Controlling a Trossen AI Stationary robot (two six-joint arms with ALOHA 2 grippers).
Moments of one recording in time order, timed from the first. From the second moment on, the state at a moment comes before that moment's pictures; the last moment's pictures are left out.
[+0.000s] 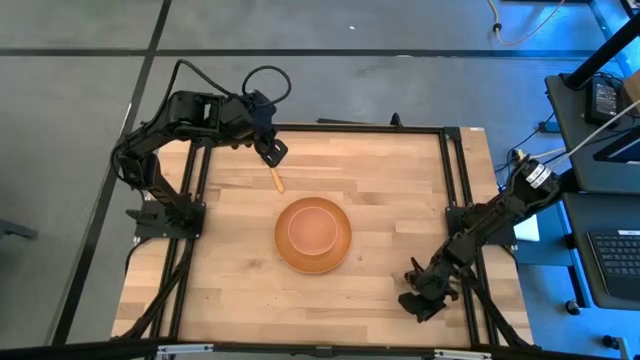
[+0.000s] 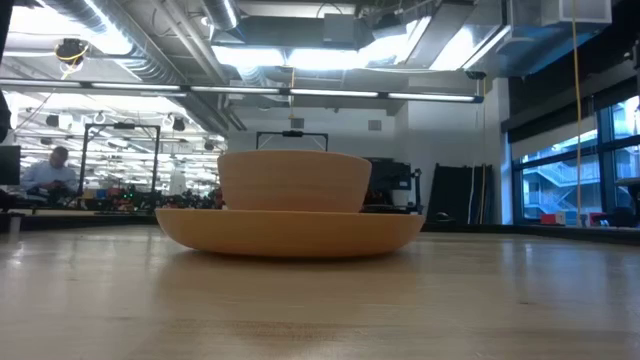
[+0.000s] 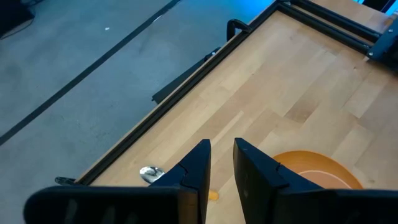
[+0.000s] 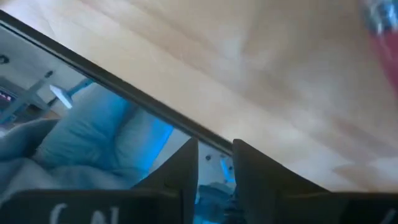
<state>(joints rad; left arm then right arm) 0.10 1.62 2.26 -1.56 -0.51 -0.49 0.79 1.48 0.47 0.19 -0.41 2.09</state>
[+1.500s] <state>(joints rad) 0.10 1.62 2.26 -1.56 -0.51 -0.50 0.76 1.36 0.74 -0.62 -0.24 1.61</state>
